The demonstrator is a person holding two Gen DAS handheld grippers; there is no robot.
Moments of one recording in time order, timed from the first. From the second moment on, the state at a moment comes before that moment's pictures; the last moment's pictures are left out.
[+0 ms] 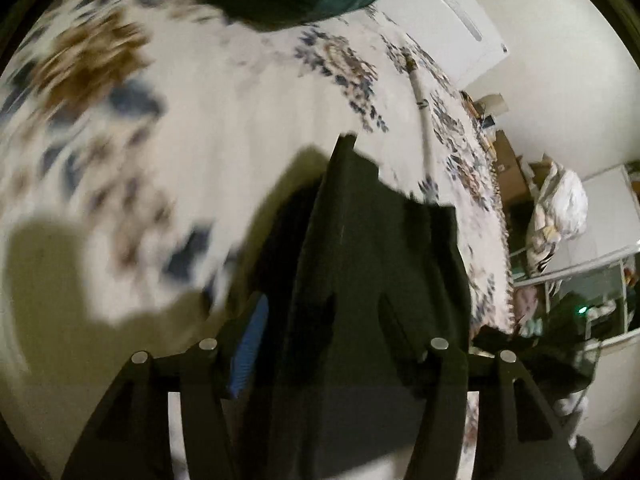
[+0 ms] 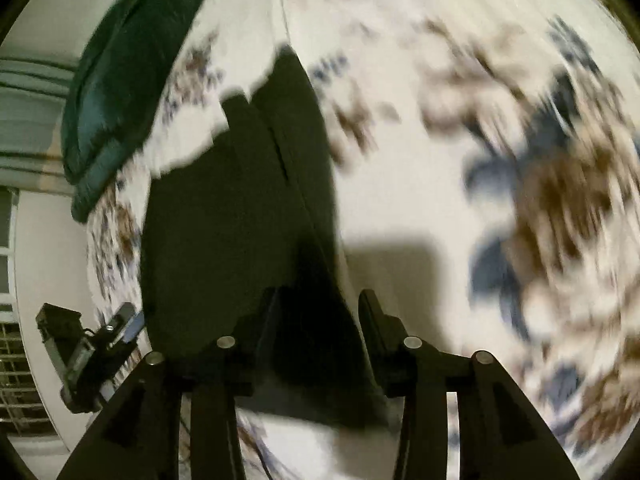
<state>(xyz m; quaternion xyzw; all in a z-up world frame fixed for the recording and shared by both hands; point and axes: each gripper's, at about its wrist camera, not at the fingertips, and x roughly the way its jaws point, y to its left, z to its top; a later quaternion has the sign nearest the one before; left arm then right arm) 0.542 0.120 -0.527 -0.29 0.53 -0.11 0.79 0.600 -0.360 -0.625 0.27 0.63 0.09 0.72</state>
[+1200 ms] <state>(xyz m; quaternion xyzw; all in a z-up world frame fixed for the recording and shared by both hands) 0.609 0.123 -0.552 -0.29 0.55 -0.15 0.77 0.720 -0.337 -0.636 0.26 0.65 0.13 0.71</state>
